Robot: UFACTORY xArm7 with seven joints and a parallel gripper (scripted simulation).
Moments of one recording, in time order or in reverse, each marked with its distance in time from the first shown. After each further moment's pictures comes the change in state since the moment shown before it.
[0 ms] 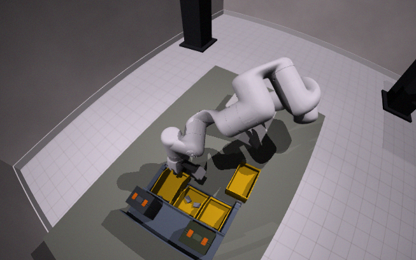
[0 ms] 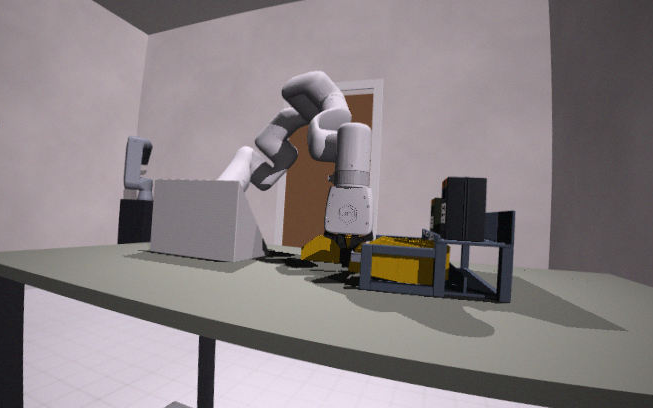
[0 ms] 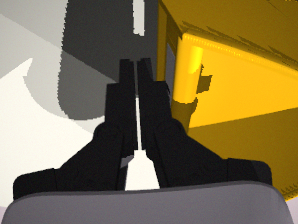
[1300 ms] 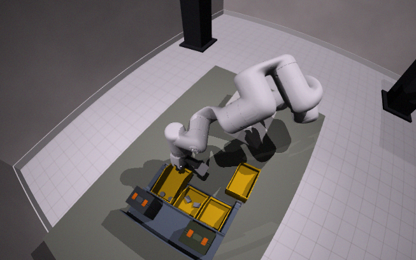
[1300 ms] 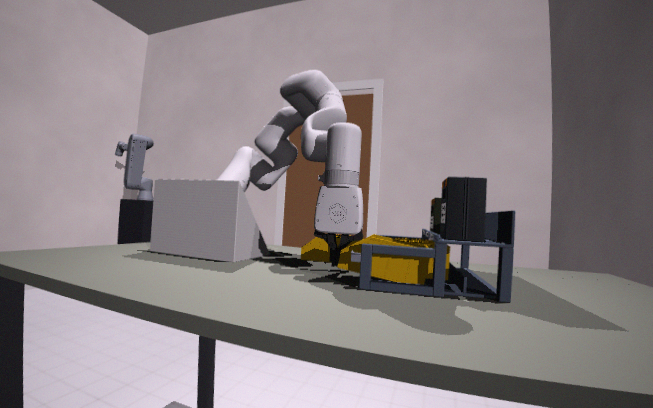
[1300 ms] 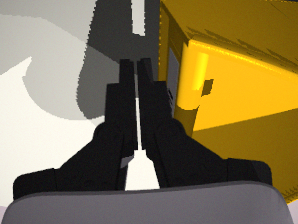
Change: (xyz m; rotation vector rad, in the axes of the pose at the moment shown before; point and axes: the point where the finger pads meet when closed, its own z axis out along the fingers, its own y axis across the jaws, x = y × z) arm 0.000 -0.022 0.000 0.000 0.000 0.000
